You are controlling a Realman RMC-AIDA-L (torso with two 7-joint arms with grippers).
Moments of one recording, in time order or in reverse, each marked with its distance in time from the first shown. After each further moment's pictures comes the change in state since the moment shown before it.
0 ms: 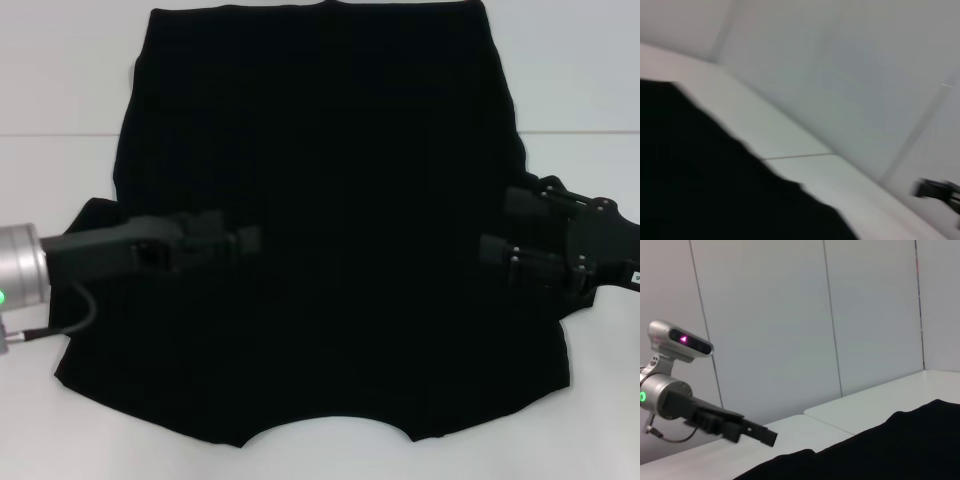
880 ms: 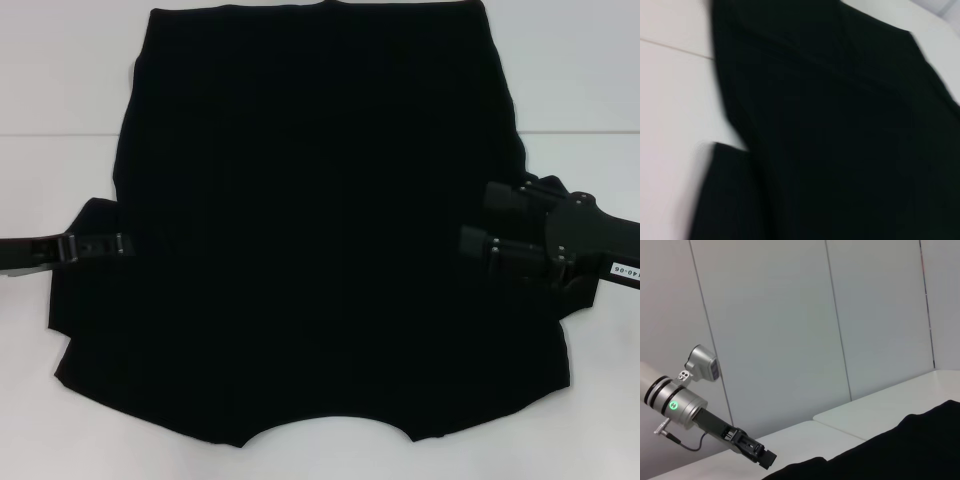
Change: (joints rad) left arm 0.003 0.017 -0.032 0.188 0.413 -0.282 -0.553; right arm 0.034 0.005 0.000 0.039 0.000 0.015 0.026
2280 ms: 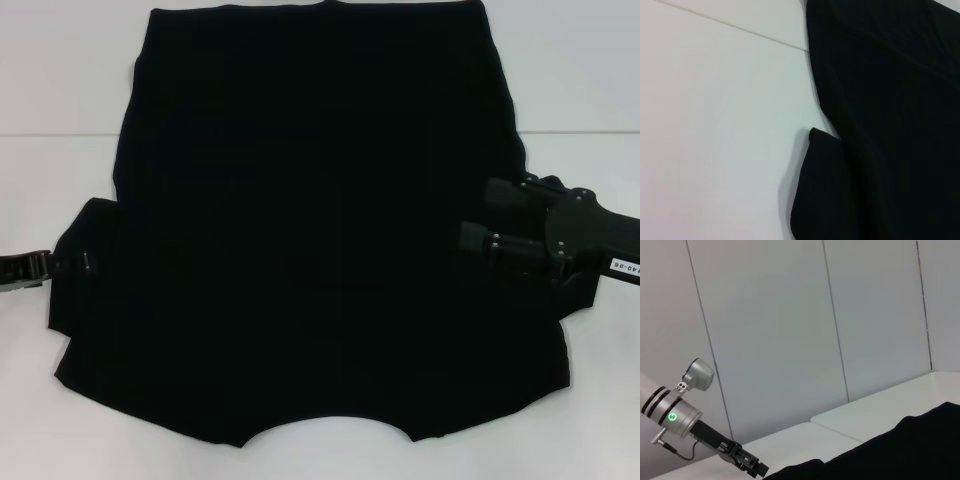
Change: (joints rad) left arm 0.002 -0.002 -0.020 -0.027 0.122 -0.121 -0.051; right arm 0.005 0.000 0.005 0.000 0.001 0.006 0.000
